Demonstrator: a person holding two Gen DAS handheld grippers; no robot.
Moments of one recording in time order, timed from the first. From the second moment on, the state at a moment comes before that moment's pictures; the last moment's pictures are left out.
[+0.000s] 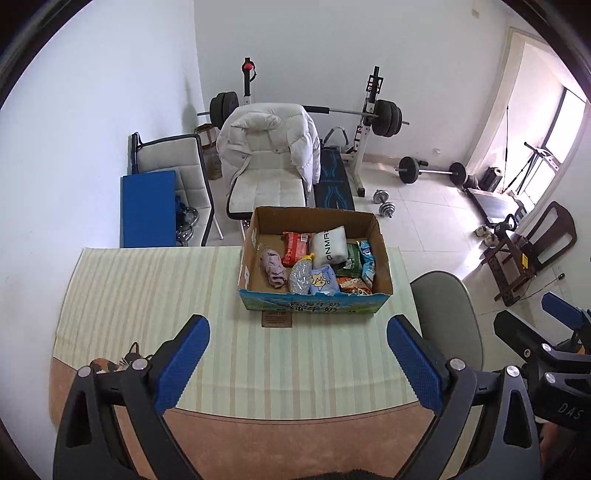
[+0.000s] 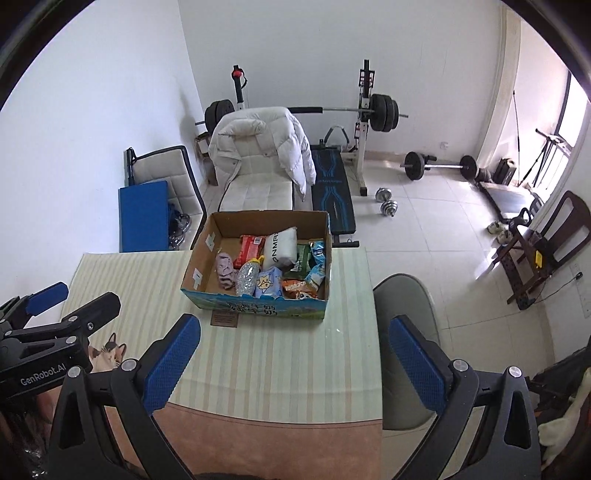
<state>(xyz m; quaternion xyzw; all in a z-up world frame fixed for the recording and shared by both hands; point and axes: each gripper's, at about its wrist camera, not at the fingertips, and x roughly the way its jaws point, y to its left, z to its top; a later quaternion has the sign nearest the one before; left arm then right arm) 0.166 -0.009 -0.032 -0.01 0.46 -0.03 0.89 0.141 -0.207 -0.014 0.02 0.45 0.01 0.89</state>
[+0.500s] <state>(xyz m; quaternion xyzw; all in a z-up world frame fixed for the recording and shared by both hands) 0.143 -0.009 -0.011 0.00 0.40 -0.02 0.91 0.111 -0.206 0.010 0.01 0.43 0.01 0.90</state>
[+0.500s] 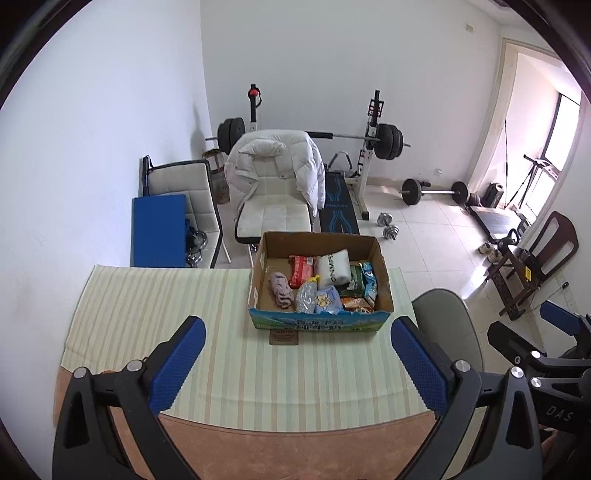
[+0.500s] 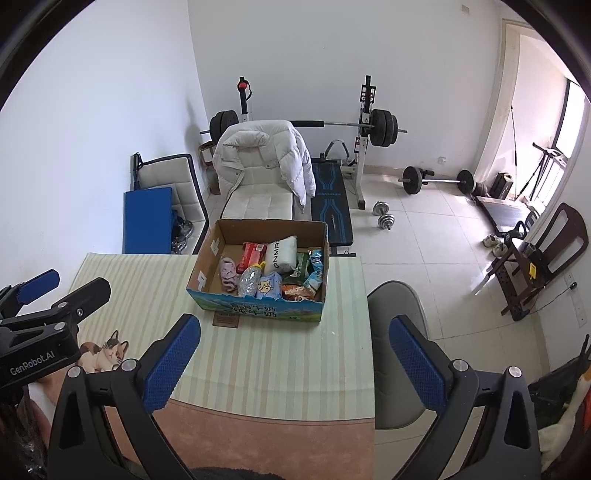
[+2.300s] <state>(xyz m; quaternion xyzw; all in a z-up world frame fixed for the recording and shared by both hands) 0.127 -0.009 0.002 0.00 0.38 0.01 0.92 0.112 -0.197 0.033 -0.03 0.38 -0.04 0.92</state>
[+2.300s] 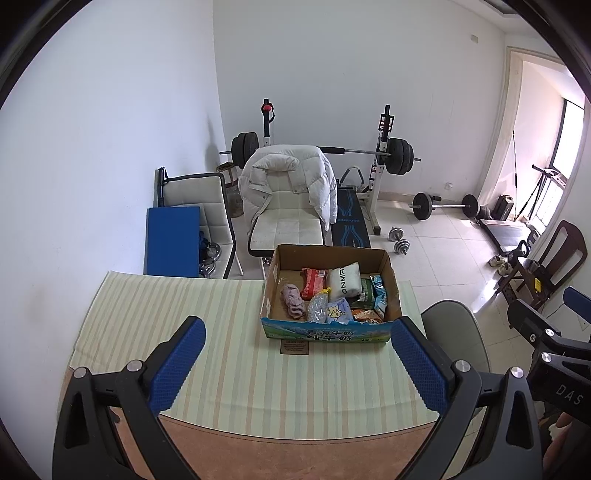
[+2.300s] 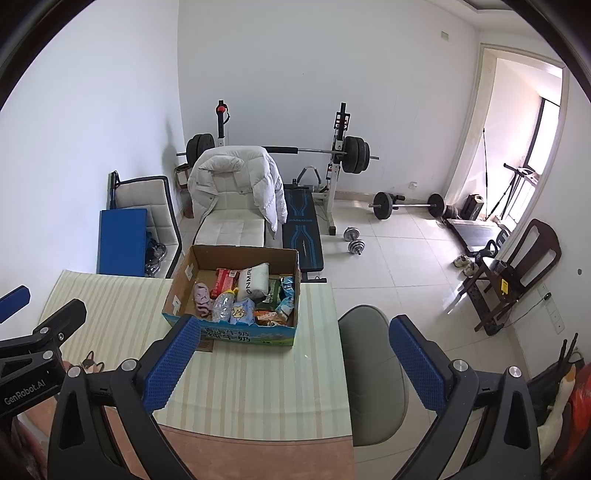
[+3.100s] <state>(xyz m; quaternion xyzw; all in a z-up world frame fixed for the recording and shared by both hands) 0.129 -0.009 -0.002 0.00 0.38 0.01 0.92 0.104 -0.203 0.046 -0.03 0.37 -0.06 0.93</state>
